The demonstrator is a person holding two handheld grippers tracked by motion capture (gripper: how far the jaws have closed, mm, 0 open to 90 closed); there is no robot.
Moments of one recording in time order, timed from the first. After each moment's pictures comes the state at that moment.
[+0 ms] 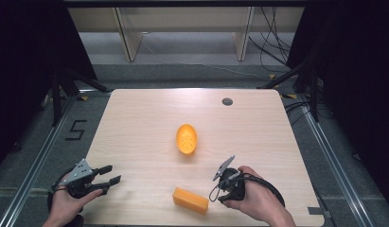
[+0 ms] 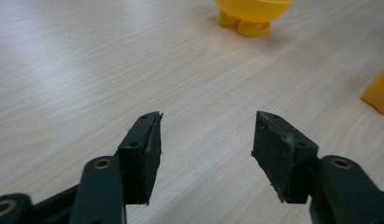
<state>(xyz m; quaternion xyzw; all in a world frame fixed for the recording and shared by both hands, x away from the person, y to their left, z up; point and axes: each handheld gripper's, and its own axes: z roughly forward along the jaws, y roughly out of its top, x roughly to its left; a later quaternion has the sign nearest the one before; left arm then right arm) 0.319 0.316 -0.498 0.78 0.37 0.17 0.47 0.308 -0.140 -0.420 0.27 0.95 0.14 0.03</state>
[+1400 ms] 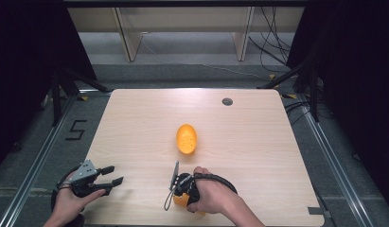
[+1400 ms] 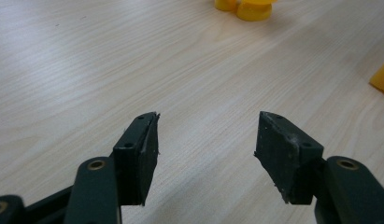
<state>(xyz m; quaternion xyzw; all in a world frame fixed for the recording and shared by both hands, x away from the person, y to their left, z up) 0.323 0.311 -0.503 0.80 0.35 0.16 0.46 0.321 -0.032 -0.442 0.15 0.99 0.02 0.00</state>
